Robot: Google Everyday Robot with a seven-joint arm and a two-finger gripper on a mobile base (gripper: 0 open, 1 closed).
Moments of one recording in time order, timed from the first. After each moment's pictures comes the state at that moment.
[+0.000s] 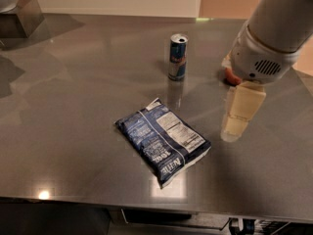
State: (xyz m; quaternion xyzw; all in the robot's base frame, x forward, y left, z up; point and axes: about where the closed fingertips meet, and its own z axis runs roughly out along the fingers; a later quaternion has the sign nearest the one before) arm 0.444 -0.141 0.941 -0.63 0.76 0.01 0.12
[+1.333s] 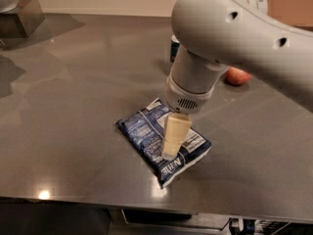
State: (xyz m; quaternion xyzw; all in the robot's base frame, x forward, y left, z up) arm 0.462 -0.040 0.855 -0.65 0.75 0.02 0.12
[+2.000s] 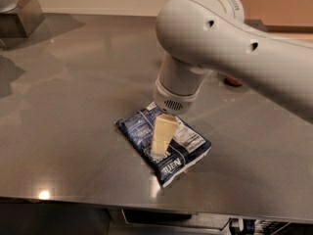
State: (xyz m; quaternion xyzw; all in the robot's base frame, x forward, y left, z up) arm 0.474 -0.018 0.840 -0.64 0.76 0.03 0.12
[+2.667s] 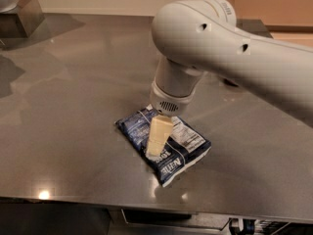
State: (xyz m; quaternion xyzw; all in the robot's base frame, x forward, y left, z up) arm 0.475 -0.011 0.830 -0.63 0.77 0.04 0.11
